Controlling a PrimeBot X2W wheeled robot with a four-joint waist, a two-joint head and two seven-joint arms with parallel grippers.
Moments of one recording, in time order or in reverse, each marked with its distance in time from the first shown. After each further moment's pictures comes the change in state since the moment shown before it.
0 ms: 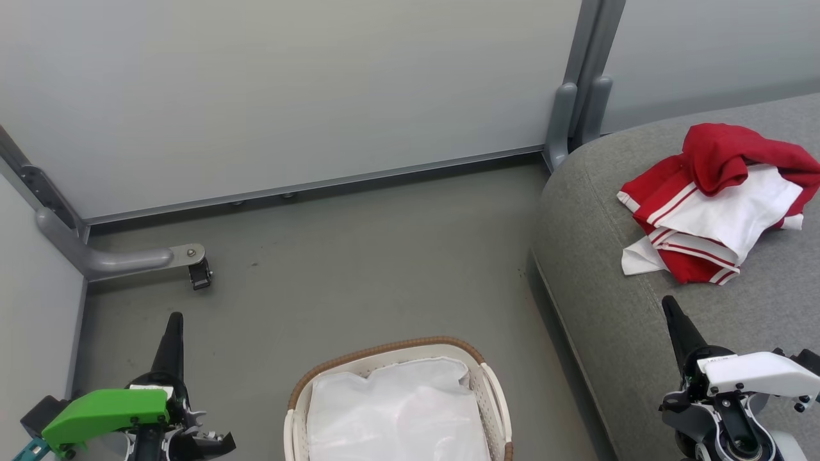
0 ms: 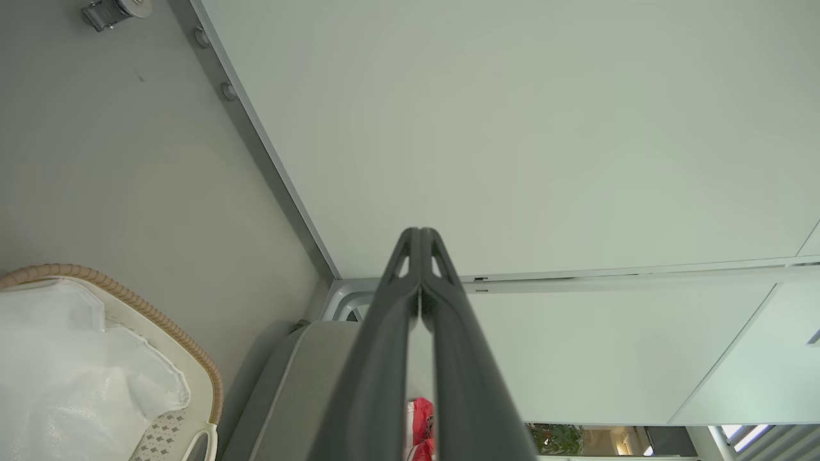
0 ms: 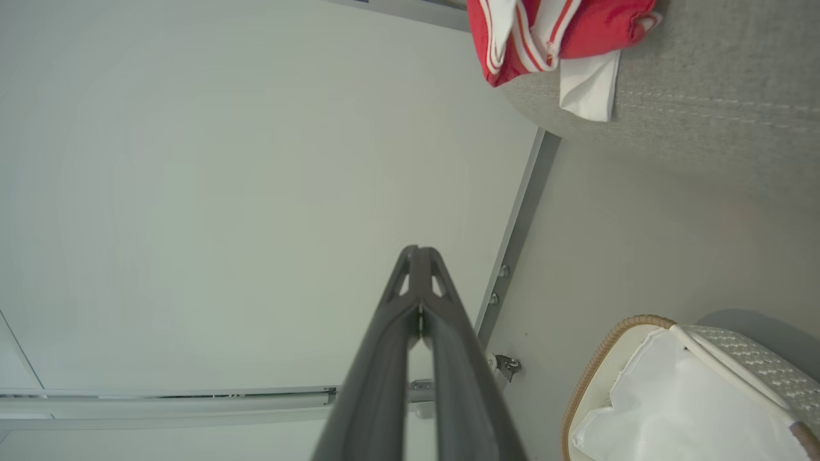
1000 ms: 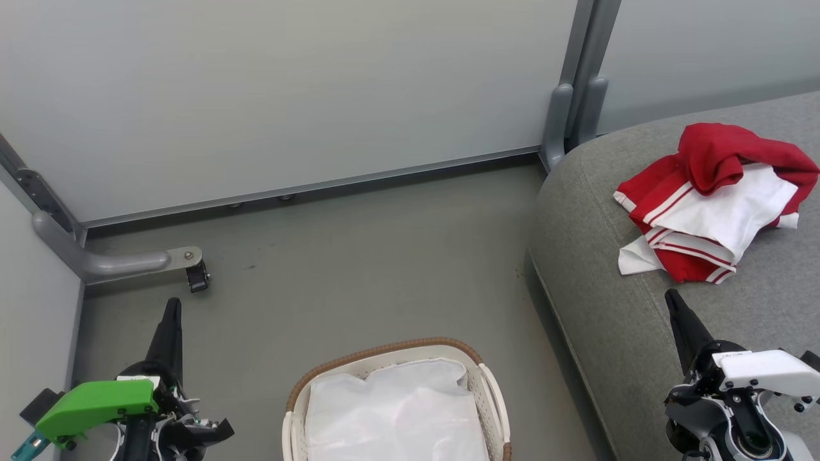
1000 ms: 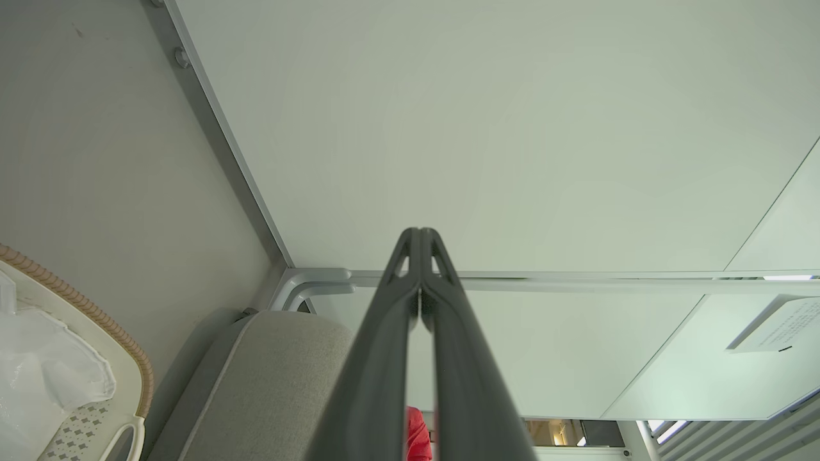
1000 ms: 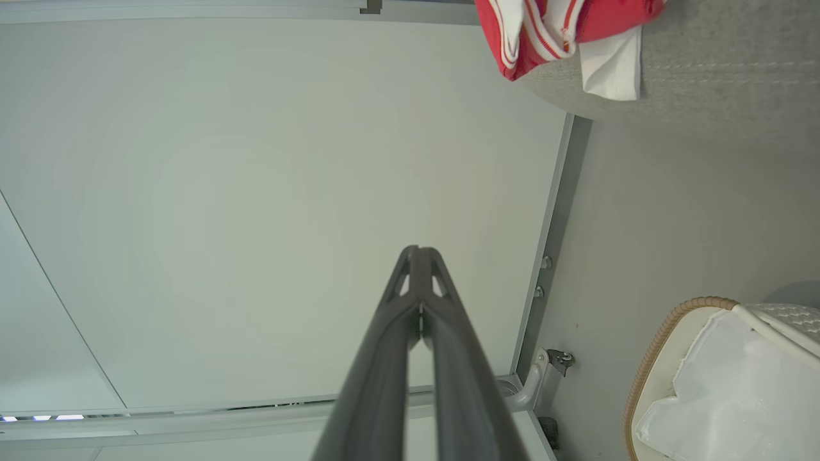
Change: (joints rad) left arm -0.023 0.000 0.009 -0.015 -0.128 -0.003 0.035; right arm -0.003 0.000 -0.016 -0.019 0.148 0.000 0.035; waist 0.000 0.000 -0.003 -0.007
